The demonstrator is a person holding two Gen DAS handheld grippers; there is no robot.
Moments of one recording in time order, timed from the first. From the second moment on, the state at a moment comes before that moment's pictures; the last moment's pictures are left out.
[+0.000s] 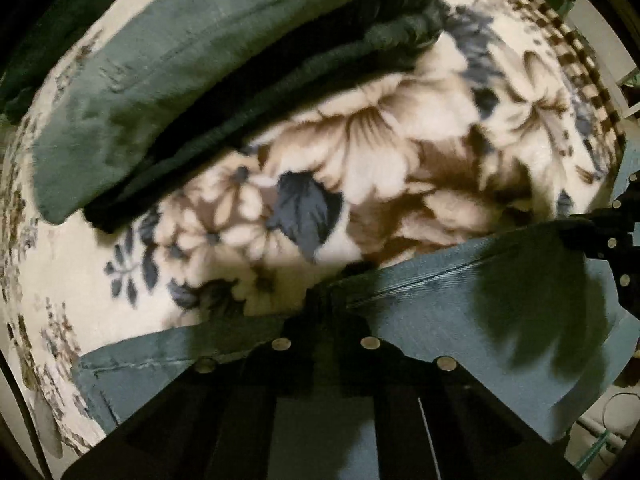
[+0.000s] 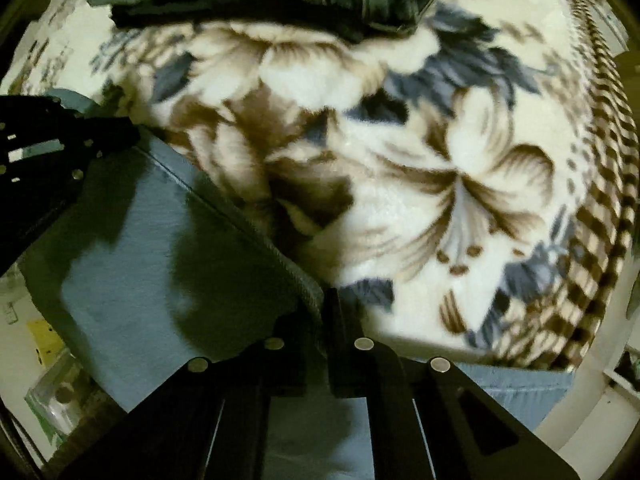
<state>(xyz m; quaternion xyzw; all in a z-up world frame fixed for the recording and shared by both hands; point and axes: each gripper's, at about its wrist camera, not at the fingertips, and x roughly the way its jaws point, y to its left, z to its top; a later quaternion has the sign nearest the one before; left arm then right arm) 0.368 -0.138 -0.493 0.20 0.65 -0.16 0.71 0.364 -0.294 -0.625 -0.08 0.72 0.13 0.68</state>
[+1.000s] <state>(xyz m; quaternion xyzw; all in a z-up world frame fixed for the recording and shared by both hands) 0.243 -0.007 -0.459 -0.13 0.70 -0.04 0.70 0.144 -0.277 -0.564 0.09 0.74 0.04 0.67</state>
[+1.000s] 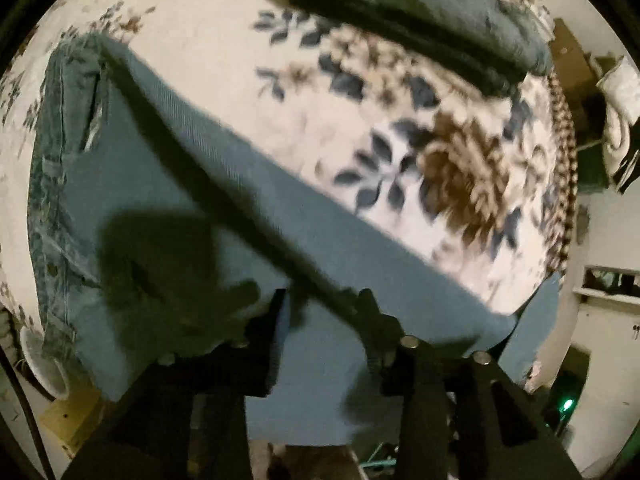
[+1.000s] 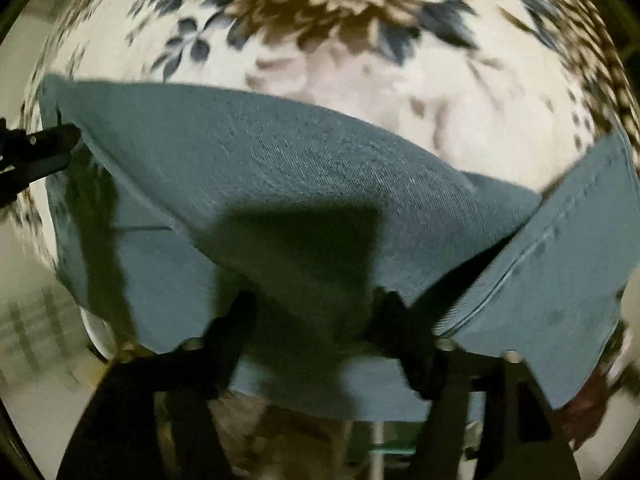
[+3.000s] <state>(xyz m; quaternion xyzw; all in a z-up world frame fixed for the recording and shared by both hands) 0.152 -0.093 -0.453 0.05 0.65 0.06 0.75 0.029 -0.512 -0.507 0.36 0.60 -0.21 0.68</state>
